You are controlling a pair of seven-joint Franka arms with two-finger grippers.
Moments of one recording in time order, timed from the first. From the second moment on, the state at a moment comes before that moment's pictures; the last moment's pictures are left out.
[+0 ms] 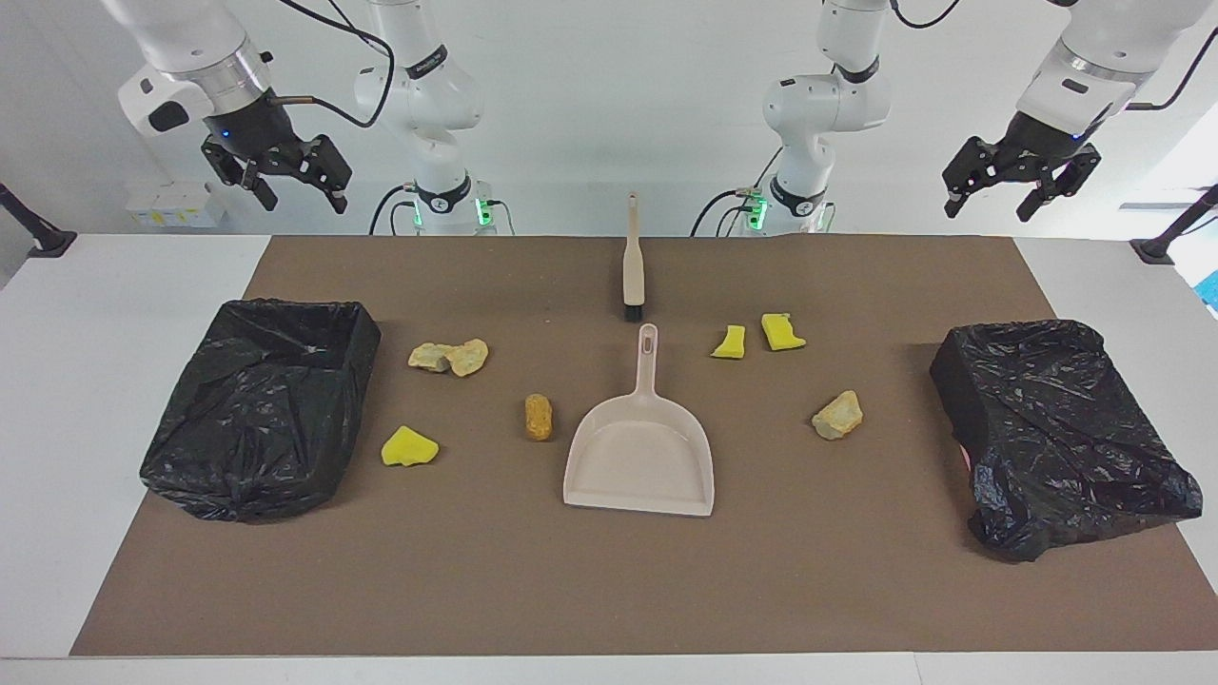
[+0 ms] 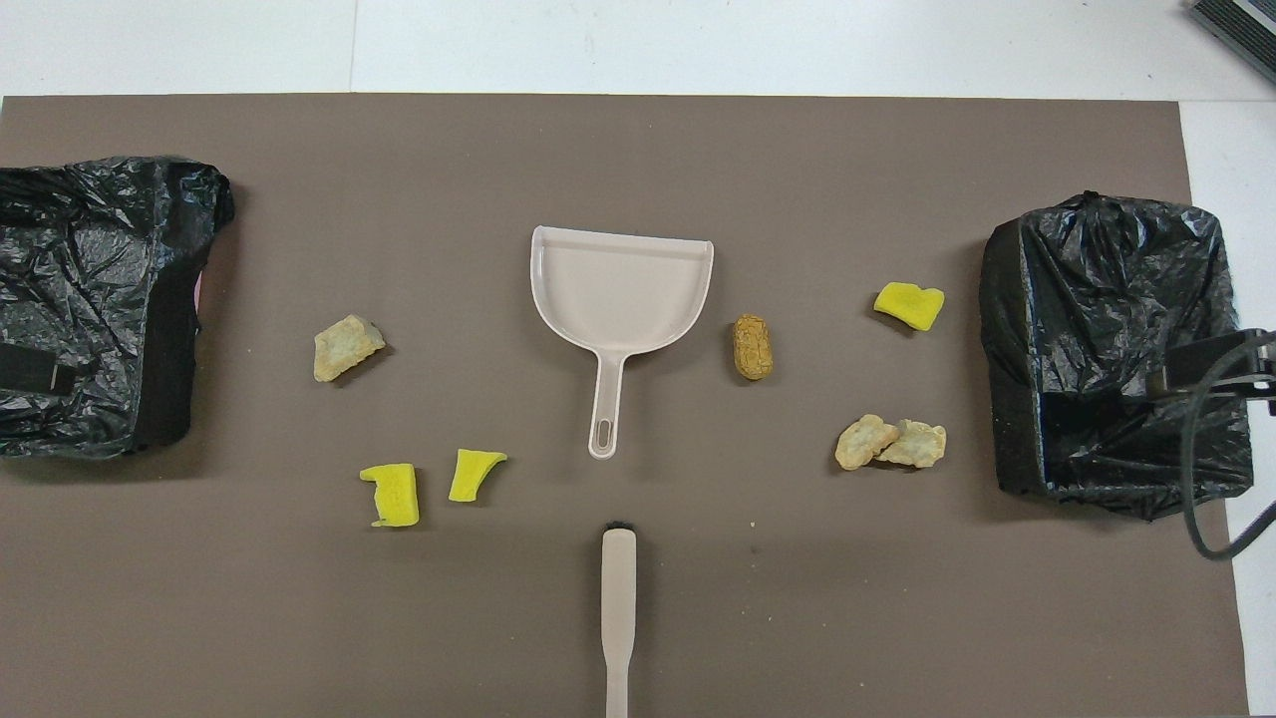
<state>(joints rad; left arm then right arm) 0.00 -0.10 0.00 -1.57 -0.02 1.46 0.10 -0.16 -0.08 0.10 -1.55 0.06 1.40 0.07</state>
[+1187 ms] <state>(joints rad) 0.00 -0.10 0.00 -1.57 -0.02 1.46 0.10 -0.01 -0.04 0.12 -1.56 0.01 1.54 0.10</state>
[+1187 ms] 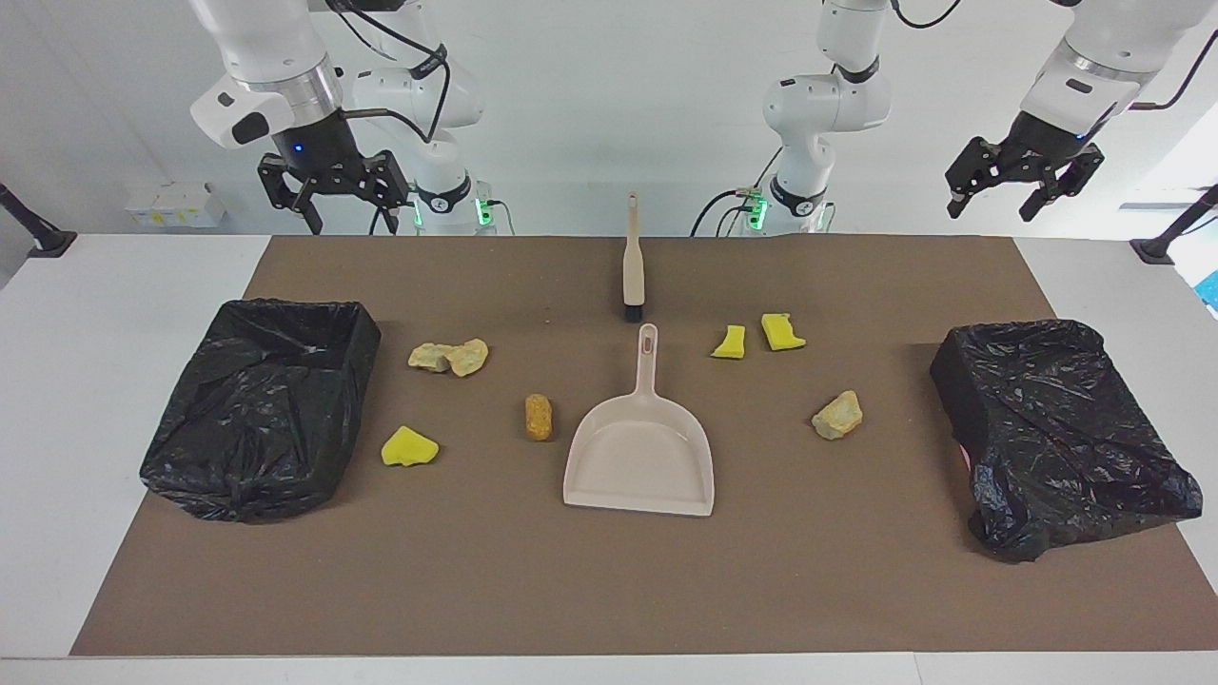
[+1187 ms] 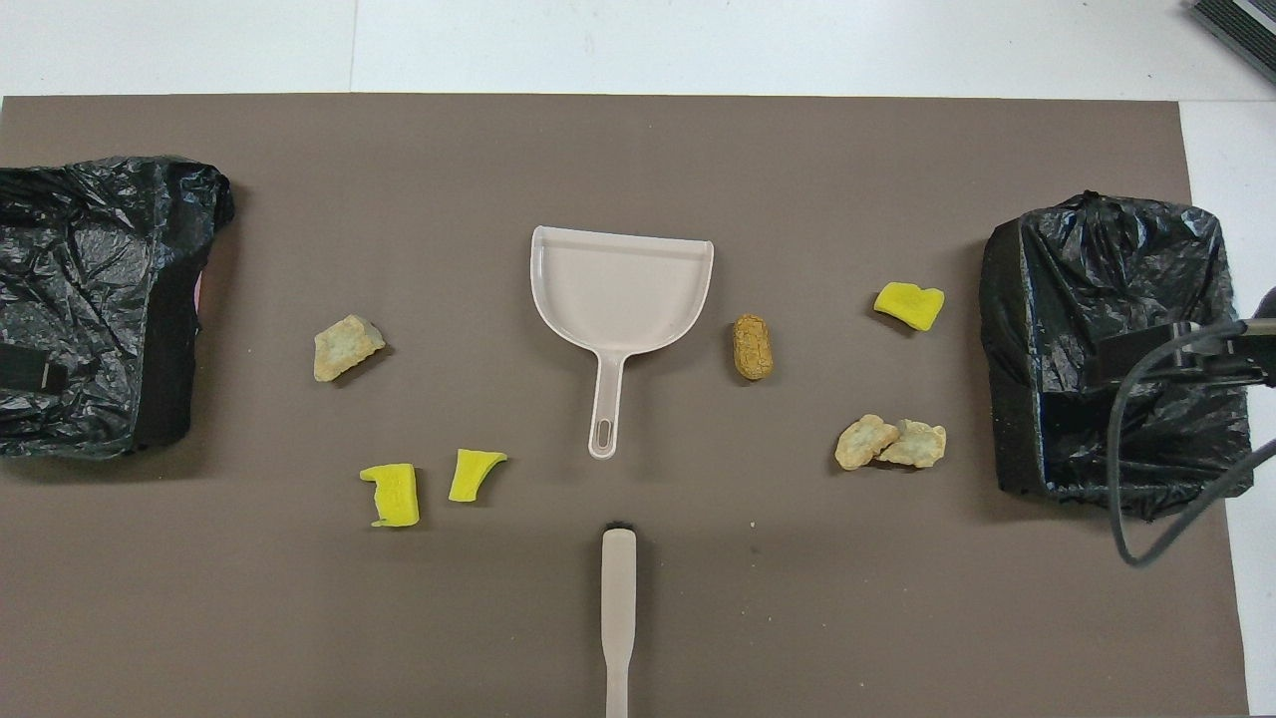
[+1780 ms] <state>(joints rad) 0.00 -0.11 0.00 -1.57 -0.02 1.46 0.10 0.20 0.09 0.12 -1.61 0.01 1.74 0.38</state>
